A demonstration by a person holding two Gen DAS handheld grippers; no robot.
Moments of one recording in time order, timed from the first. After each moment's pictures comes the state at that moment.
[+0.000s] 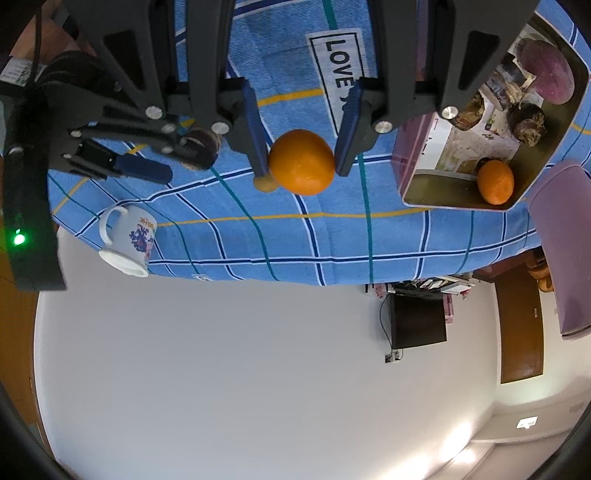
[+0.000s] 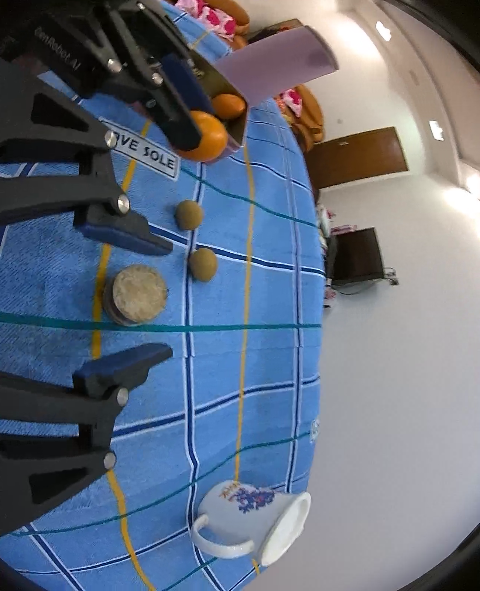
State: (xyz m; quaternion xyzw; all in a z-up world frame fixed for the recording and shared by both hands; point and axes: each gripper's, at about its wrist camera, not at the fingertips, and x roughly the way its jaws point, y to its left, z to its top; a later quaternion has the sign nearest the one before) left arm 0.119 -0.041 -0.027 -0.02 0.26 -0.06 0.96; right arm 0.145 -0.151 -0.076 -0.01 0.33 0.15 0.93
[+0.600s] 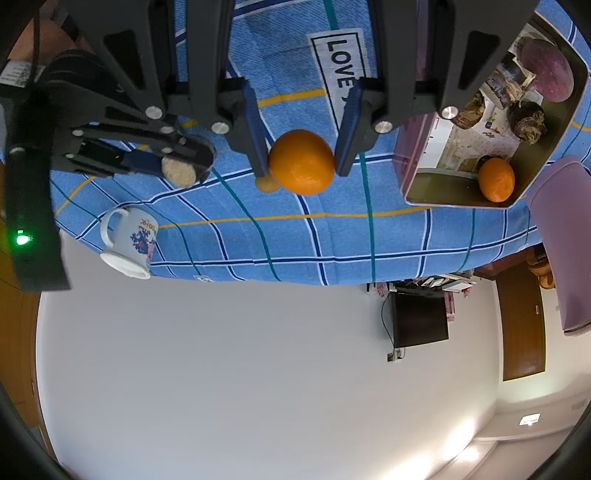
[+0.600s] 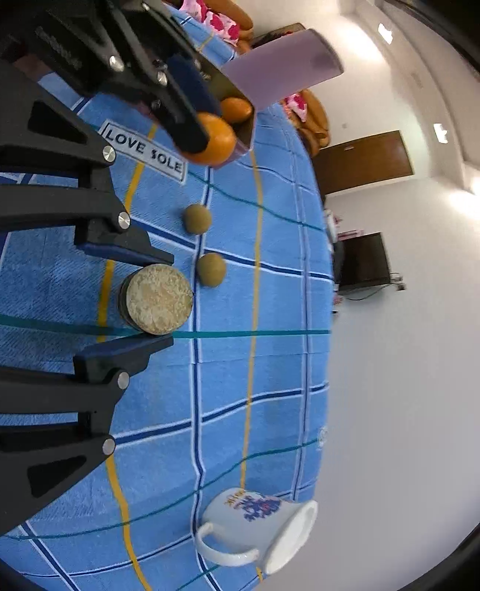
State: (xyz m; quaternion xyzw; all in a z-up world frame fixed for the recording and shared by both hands) left arm 0.118 -0.045 -0.028 -0.02 0.26 -0.06 0.96; right arm 0.138 -0.155 -0.076 0.00 0.33 0.16 0.93
